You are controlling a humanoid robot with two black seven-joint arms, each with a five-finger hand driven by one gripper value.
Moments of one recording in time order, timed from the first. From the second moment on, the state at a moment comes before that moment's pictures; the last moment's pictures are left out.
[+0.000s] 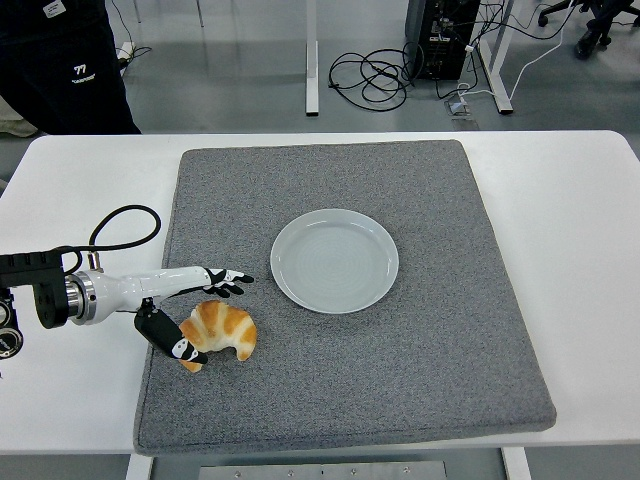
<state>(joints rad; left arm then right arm) -1.28 0.85 0.34 -1.67 0.92 0.08 -0.08 -0.01 0.00 -0.01 0.20 -0.10 -0.05 0.23</state>
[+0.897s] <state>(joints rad) -1.02 0.86 0.10 -1.64 1.28 0.15 -0.12 -0.01 0.00 -0.01 0.20 -0.10 -0.05 0.23</state>
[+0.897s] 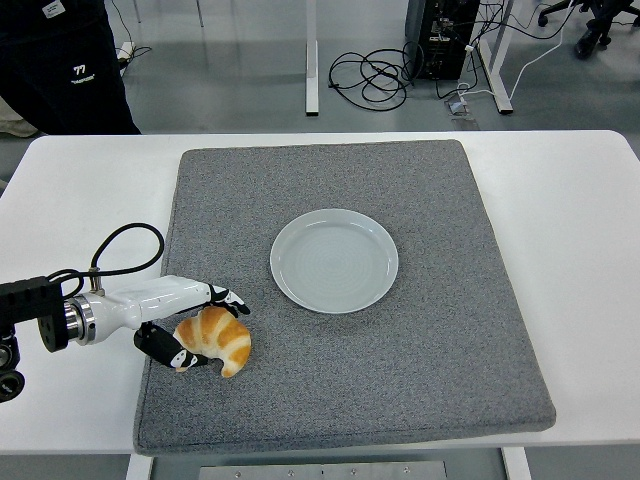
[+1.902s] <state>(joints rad) -1.15 0.97 -0.03 -1.57 1.16 0.06 -0.12 -0.01 0.00 -0.01 0.20 -0.10 -0.05 0.23</state>
